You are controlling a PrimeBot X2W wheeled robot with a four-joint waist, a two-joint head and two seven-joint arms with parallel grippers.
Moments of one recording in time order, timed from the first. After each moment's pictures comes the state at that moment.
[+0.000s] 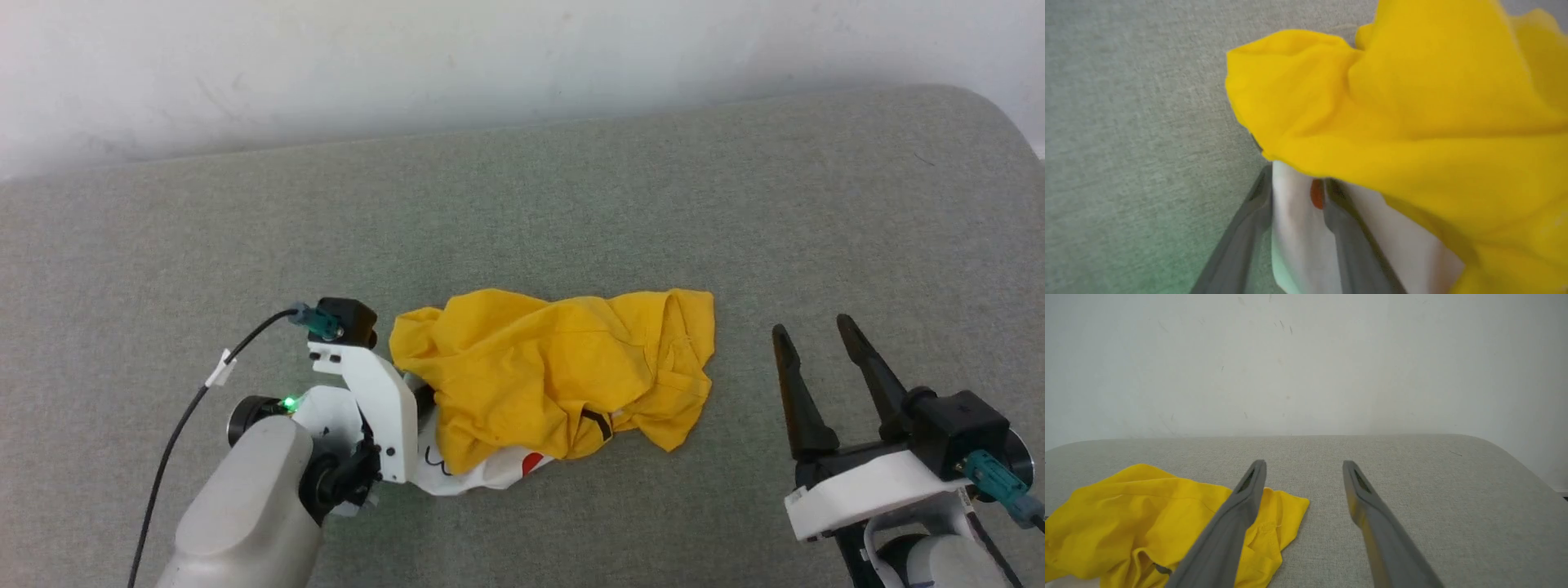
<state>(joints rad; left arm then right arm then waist) -0.47 0.26 -0.44 0.53 -0.64 -0.06 0.50 -0.02 -0.05 0.04 -0.03 0.13 0.13 -0.12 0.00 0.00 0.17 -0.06</state>
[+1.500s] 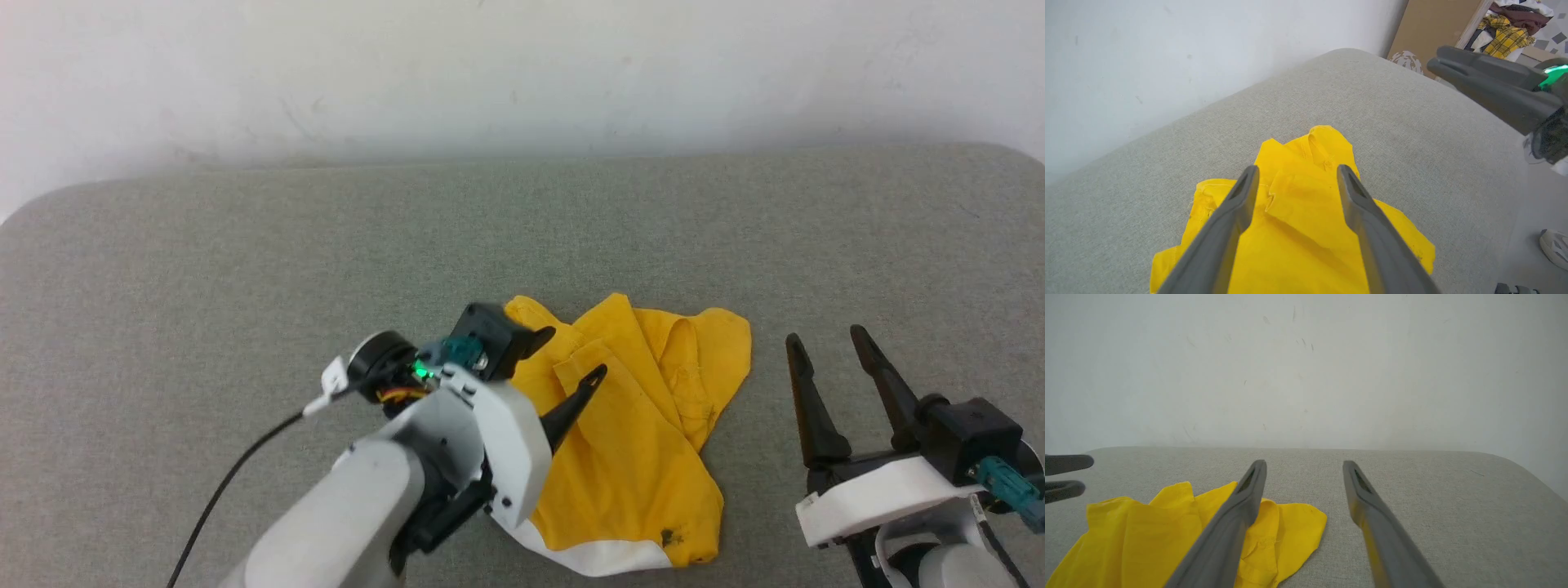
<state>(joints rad) -0.40 0.31 -0.69 -0.02 -0.48 -0.04 0.33 0.01 -0.05 0.00 -0.03 0.14 0.13 -0.10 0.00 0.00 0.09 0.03</state>
